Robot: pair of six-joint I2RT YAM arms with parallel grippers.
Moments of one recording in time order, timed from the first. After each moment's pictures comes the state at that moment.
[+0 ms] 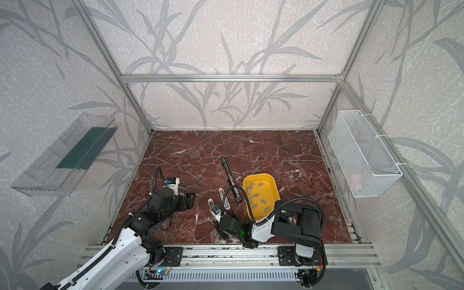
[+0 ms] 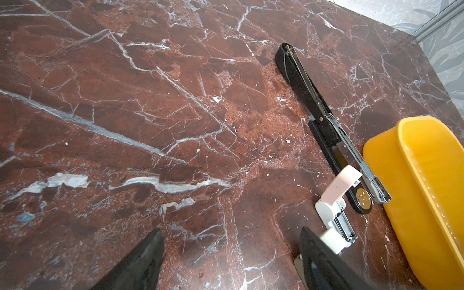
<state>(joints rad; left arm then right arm) -0.46 0.65 0.36 -0.39 -0.11 -0.49 1.32 1.77 0.53 0.60 0.31 0.33</state>
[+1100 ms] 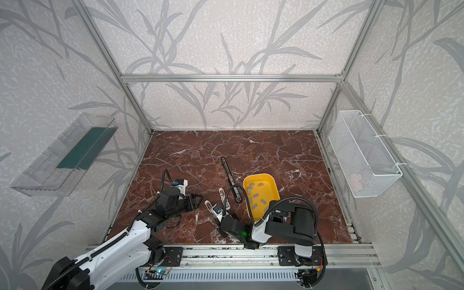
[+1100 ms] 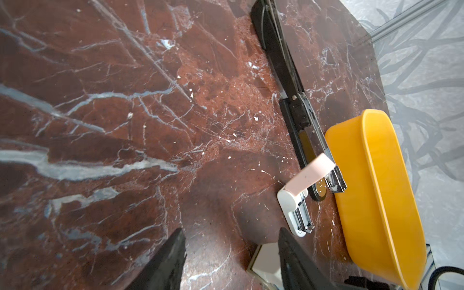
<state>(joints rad) -0.46 0.85 0.26 -0.08 0.15 -0.70 1.32 1.83 0.49 0.77 0.35 0.32</state>
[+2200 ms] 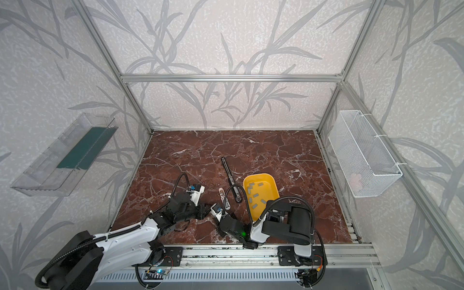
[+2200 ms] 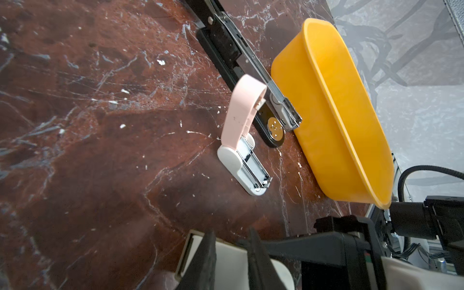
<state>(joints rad) -0.66 1.03 0.19 0.22 0.26 -0.58 1.32 1.86 0.51 0.81 0.34 0.34</state>
